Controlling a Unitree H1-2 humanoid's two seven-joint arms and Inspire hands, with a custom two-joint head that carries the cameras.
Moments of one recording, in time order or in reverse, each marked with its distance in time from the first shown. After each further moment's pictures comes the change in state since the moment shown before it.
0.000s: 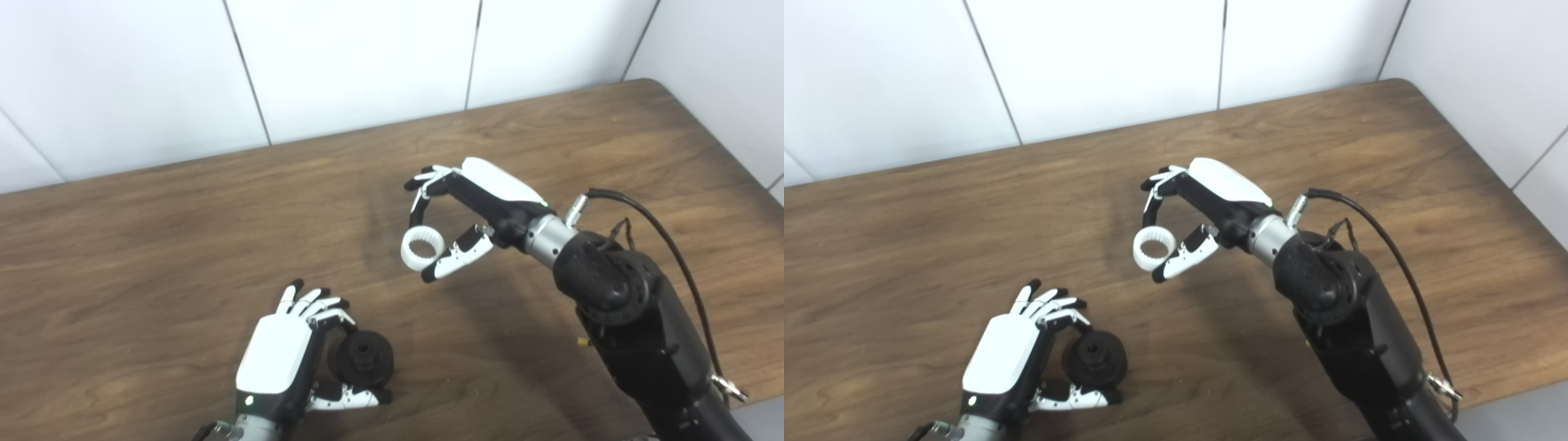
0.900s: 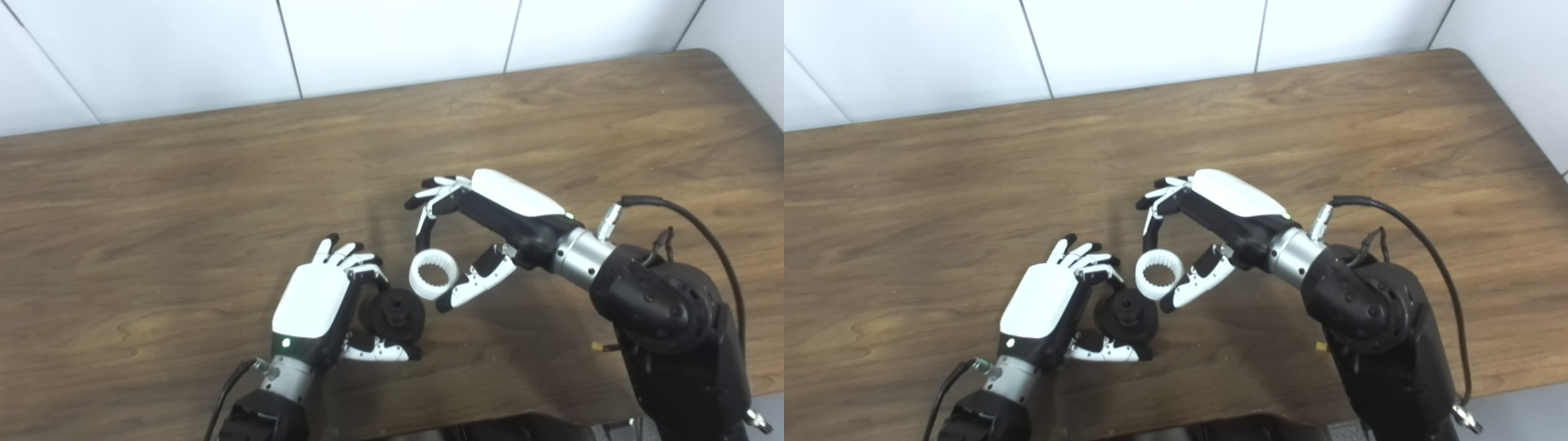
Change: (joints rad) left arm -0.007 -0.036 -0.030 -0.034 0.063 0.055 -0.067; right arm 0.060 0.086 -0.015 -0.142 -0.039 0.000 0.243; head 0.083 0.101
